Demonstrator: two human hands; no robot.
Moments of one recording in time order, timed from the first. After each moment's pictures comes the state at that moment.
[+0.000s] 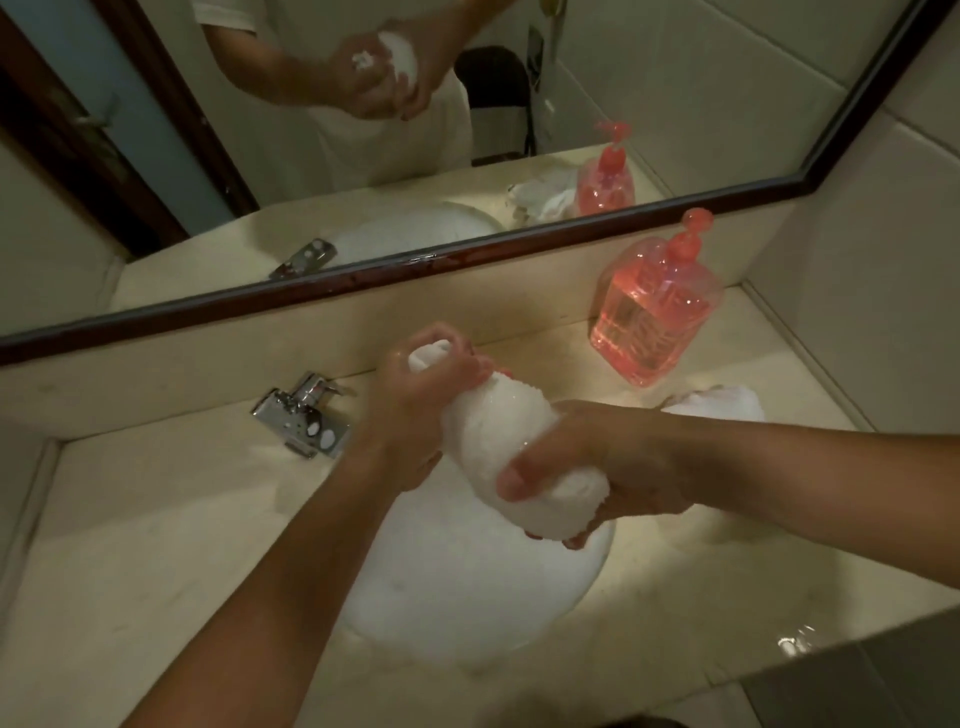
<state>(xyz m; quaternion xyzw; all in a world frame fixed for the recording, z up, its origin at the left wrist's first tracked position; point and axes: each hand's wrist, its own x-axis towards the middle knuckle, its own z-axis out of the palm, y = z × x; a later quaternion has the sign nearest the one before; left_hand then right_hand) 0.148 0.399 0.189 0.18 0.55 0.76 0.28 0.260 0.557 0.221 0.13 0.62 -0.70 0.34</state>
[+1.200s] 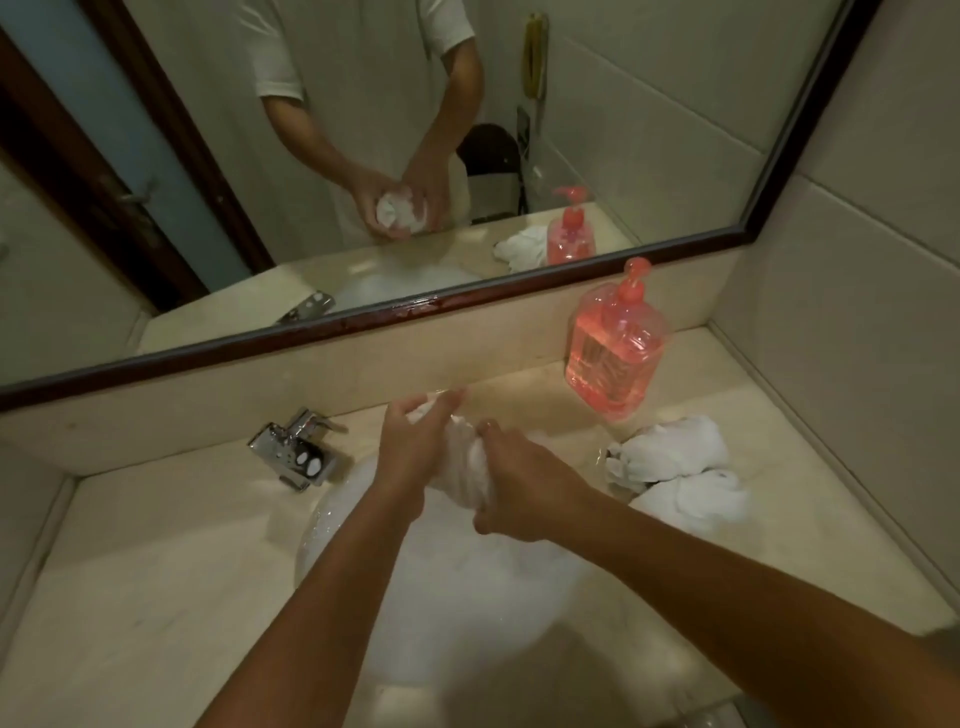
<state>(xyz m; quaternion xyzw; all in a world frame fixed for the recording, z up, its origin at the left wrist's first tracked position) 0.165 0.429 0.146 -0.08 0.74 0.63 0.21 0.259 0.541 0.141 0.10 0.95 -0.27 0.12</state>
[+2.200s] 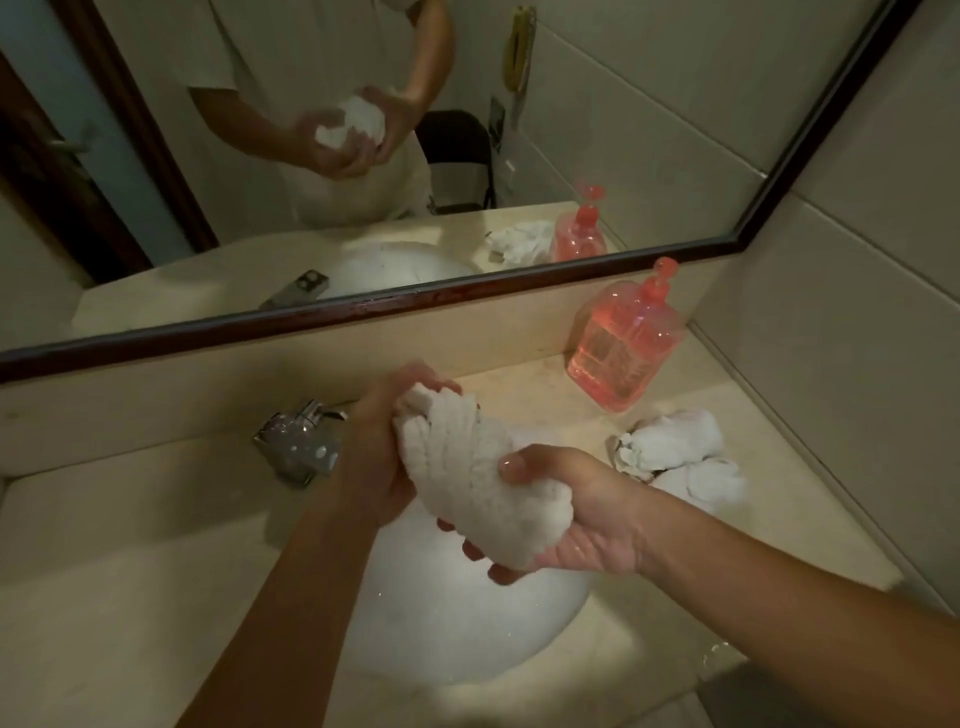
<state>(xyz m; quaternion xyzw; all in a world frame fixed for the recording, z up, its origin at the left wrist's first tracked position) 0.128 0.335 0.177 0.13 0.38 0.81 0.43 0.266 0.487 0.190 0.14 0.38 -0.86 0.30</state>
